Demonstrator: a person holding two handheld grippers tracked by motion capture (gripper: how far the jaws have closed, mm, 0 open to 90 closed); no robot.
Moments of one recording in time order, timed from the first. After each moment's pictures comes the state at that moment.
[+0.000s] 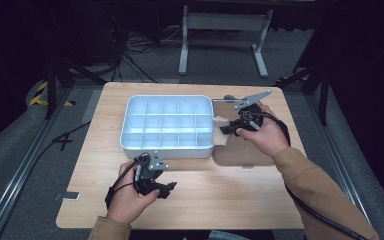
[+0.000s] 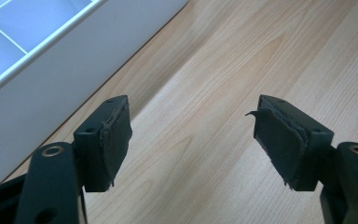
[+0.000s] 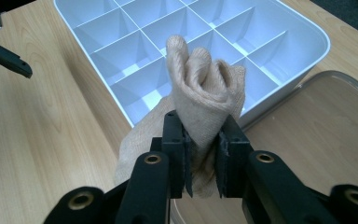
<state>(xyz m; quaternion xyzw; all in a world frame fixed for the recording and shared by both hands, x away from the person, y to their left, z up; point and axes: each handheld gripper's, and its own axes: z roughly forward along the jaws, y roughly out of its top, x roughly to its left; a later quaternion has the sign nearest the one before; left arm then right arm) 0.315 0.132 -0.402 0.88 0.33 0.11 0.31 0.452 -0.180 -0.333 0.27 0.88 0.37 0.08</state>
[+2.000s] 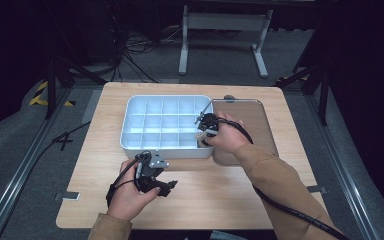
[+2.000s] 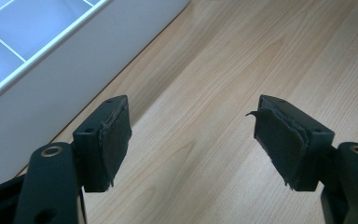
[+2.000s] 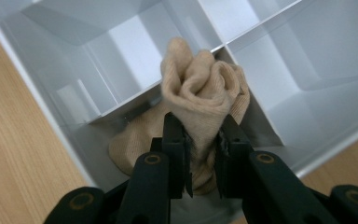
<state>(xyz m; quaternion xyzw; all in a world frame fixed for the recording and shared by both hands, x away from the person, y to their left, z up) 0.321 0.131 -0.403 0.89 0.32 0.10 0.31 0.488 -0.088 -0.401 0.23 0.96 0.15 0.07</state>
